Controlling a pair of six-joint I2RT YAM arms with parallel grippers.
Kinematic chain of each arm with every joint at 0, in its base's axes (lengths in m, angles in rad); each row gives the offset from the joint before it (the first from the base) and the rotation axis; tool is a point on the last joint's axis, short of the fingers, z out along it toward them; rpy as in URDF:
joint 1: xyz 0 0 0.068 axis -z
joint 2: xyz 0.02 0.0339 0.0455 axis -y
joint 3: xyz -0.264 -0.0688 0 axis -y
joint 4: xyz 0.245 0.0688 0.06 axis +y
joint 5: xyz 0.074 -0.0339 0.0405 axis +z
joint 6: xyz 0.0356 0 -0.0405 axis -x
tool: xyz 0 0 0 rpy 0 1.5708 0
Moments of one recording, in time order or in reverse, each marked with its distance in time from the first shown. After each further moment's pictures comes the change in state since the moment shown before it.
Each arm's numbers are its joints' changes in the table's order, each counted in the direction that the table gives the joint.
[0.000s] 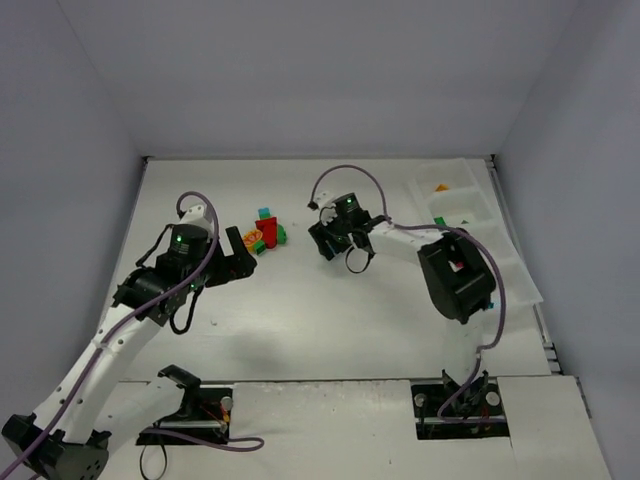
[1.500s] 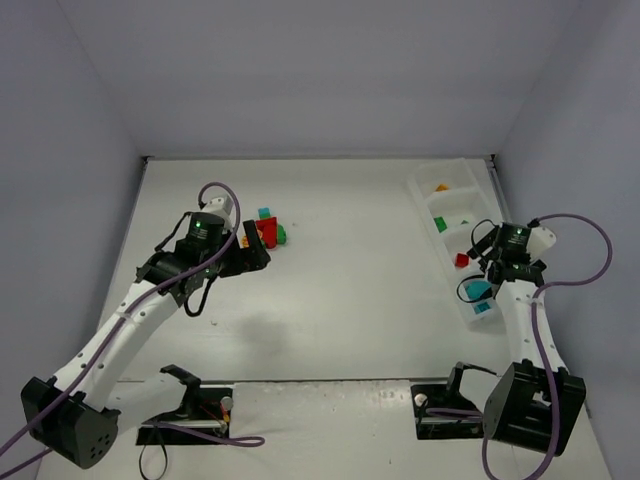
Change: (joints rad) left arm 0.000 -0.147 0.009 -0.105 -0.079 -0.026; right arm 0.845 0.929 -0.580 0.327 -0.432 -0.731
